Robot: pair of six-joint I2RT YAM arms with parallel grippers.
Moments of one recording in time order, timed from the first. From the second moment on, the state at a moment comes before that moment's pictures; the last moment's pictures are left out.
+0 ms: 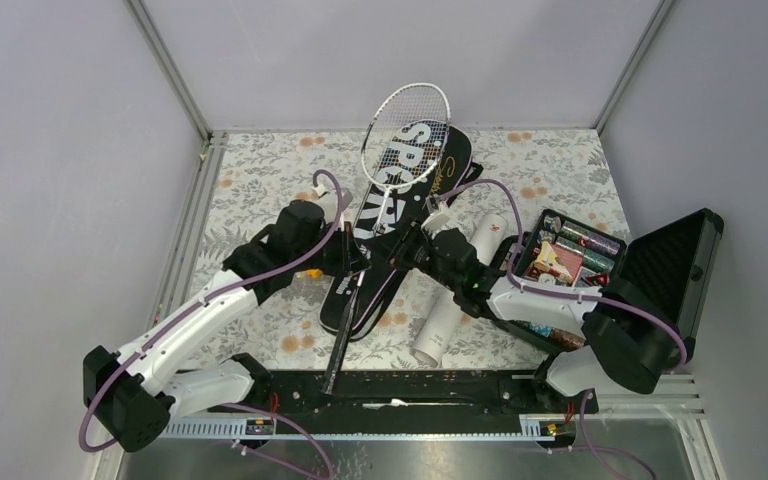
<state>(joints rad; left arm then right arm) -0.65 1.07 0.93 -0.49 0.23 -0.52 0.89 1.42 0.69 0.61 0.05 1.05</state>
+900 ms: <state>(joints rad) -0.66 1.08 0.93 -0.48 0.29 -0.41 0.89 1.05 0.61 0.23 0.28 0.99</state>
